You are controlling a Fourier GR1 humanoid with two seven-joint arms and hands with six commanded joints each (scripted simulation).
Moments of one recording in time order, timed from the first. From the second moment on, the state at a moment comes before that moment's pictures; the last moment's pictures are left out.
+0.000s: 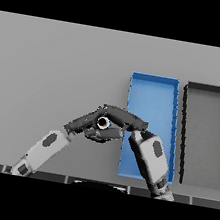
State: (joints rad) left arm -0.34 0.23 -0.56 -1.53 0.10 -0.26 0.04; right arm -0.52 0.05 0.27 -1.76 -0.28 0.68 0.40
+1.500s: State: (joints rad) left arm -0.30 0.26 -0.56 -1.57 0.07 -0.24 0.05; right arm -0.87 -0.29 -0.16 -1.22 -0.45 0.30 0.53
